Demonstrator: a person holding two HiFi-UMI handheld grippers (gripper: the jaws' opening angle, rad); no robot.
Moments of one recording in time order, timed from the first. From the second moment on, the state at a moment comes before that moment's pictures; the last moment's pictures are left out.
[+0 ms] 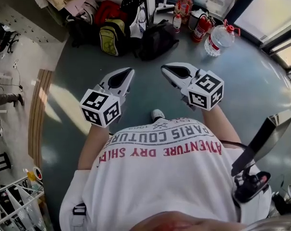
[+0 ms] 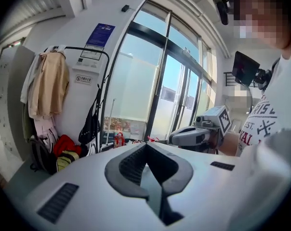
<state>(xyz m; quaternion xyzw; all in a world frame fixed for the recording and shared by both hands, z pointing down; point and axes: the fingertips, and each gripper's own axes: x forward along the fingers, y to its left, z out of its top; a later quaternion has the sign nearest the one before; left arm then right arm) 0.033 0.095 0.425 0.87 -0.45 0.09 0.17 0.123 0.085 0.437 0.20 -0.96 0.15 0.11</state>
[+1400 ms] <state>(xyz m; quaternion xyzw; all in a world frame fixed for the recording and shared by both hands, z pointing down) -0.207 -0.478 0.341 0.91 -0.38 0.07 0.11 -0.113 -0.475 0.334 0.32 -0.94 0.09 0.05</state>
